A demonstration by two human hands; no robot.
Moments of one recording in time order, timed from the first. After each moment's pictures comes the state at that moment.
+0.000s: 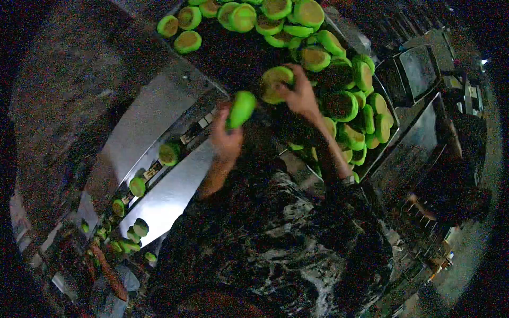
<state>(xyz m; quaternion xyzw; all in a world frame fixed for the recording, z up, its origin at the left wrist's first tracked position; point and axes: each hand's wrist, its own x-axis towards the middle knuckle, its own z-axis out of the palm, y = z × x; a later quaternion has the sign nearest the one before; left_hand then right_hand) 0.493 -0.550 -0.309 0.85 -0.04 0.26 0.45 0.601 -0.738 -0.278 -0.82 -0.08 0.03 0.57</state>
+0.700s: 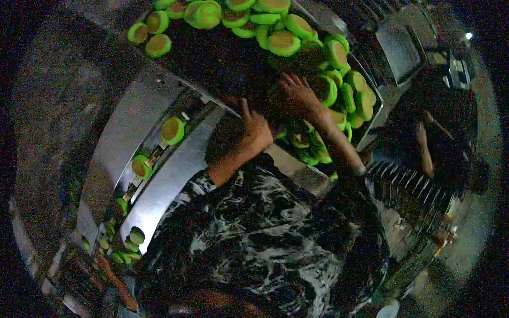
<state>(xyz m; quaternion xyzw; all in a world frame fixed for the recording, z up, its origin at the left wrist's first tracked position) 0.507 -0.661 -0.298 0.93 -0.20 -0.24 0.16 0.570 -0.826 -0.297 -0.95 -0.32 0.05 0.06</state>
